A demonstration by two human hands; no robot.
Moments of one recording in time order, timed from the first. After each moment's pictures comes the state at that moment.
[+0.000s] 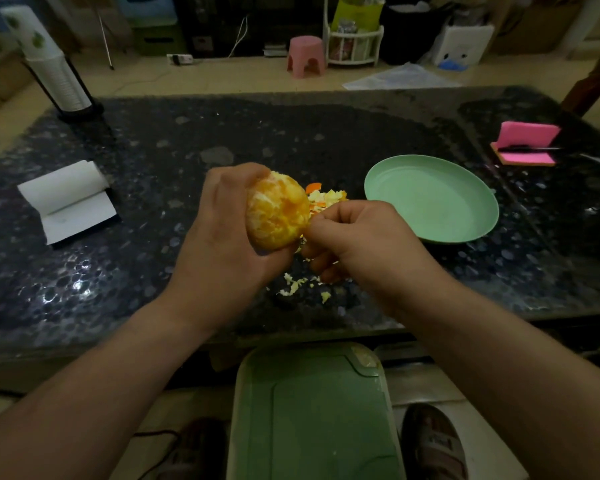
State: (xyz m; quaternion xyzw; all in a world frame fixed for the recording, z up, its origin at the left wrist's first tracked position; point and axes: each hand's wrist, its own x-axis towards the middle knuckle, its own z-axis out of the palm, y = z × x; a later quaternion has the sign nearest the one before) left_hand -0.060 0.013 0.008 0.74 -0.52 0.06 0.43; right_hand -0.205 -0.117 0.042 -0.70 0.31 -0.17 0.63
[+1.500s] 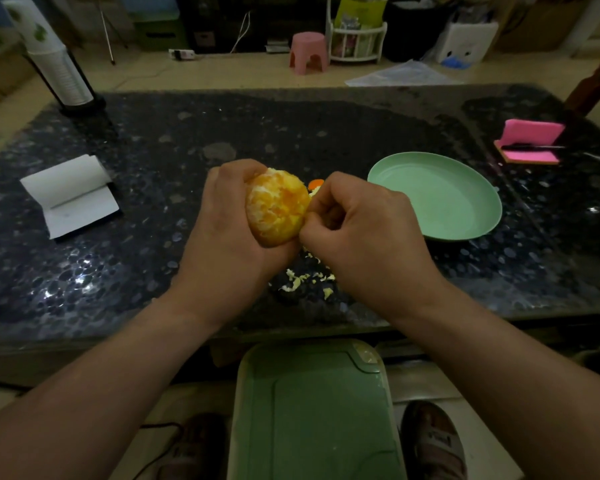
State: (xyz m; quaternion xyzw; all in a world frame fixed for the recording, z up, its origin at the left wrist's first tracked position) left_hand -0.065 0.012 0.010 0.75 -0.46 0.01 0.48; right_hand -0.200 -0.115 0.033 -0.88 0.20 -0.35 0.26
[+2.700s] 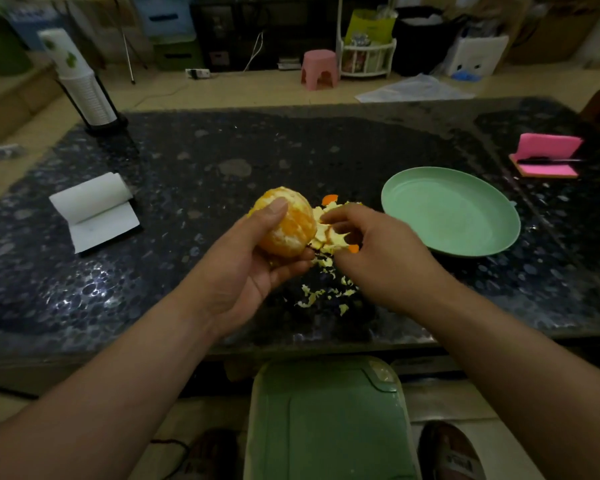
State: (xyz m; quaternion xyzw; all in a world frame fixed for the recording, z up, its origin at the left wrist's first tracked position) left_hand -0.058 0.004 0.024 0.51 -0.13 -0.46 0.71; right_hand -0.194 -0.139 0.018 -0.89 0.28 -0.15 0.32
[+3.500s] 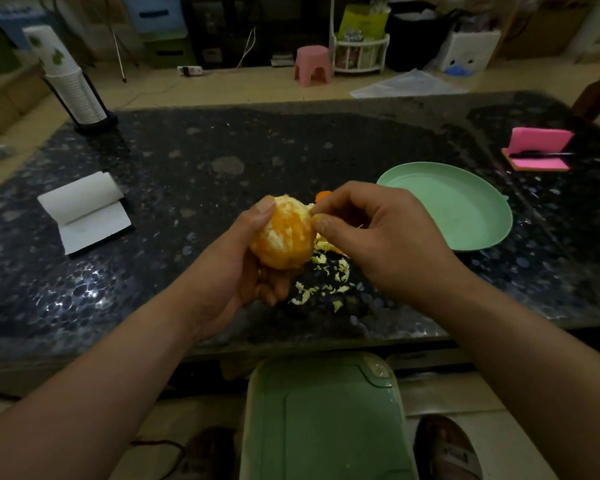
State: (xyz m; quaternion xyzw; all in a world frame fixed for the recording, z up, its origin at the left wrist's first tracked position) left_hand -0.053 0.015 0.020 0.59 -0.25 -0.47 0.61; right_hand -0.202 -0.141 0.035 -0.85 0.18 -0.26 0.42
